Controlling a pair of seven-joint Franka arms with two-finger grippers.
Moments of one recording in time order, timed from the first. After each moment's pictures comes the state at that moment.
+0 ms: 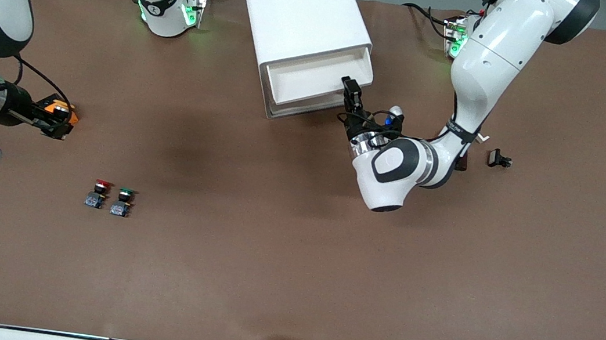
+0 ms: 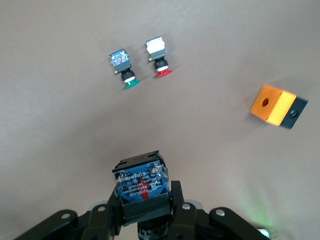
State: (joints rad) left arm -0.41 0.79 -0.12 -1.51 -0.94 1.16 -2.34; right arm 0.04 0.21 -0.05 -1.58 0.08 1.57 0.50
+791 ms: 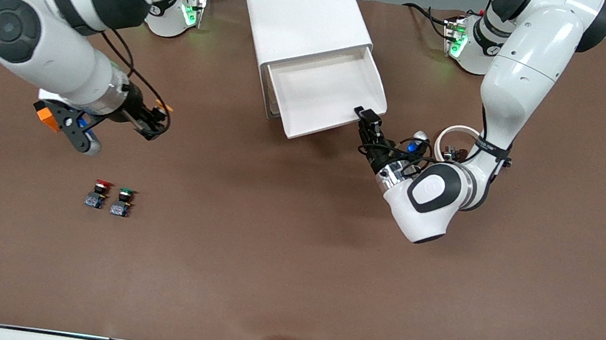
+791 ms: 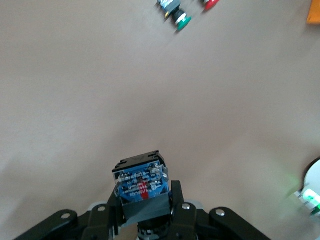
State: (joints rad) left arm -0.29 0.82 -0.10 -1.42 -0.93 1.17 -2.34; right arm 0.38 0.21 -0.03 -1.54 0.13 1.62 1.14
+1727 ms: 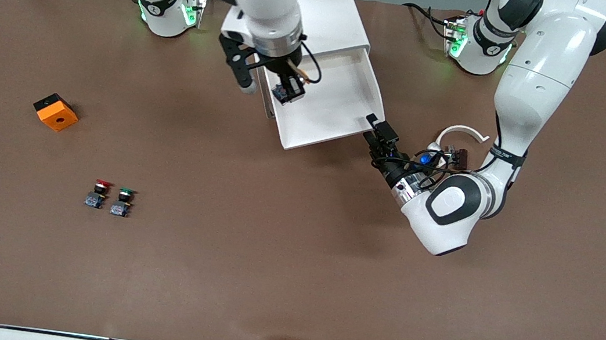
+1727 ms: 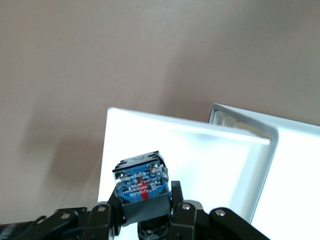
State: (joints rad) left arm -0.24 0.82 -0.09 -1.41 -0.92 1.18 -2.29; right arm 0.85 0.26 -0.03 -1.53 0.09 1.82 1.83
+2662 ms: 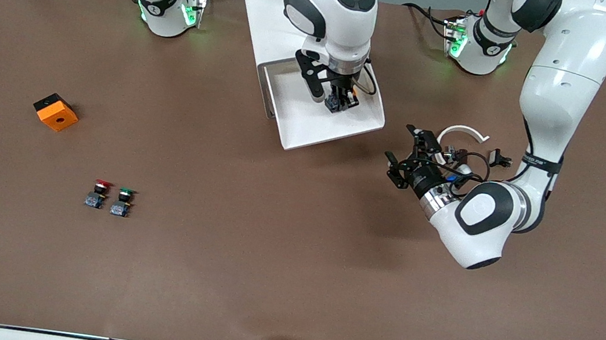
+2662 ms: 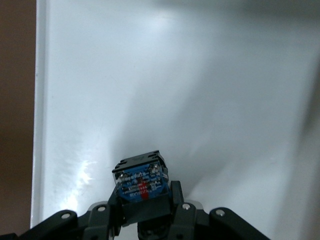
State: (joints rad) left arm -0.16 0.79 -0.10 -1.36 -0.64 1.14 -1.57; right arm 1.02 0.48 -0.04 -1.48 0.06 1.99 2.07
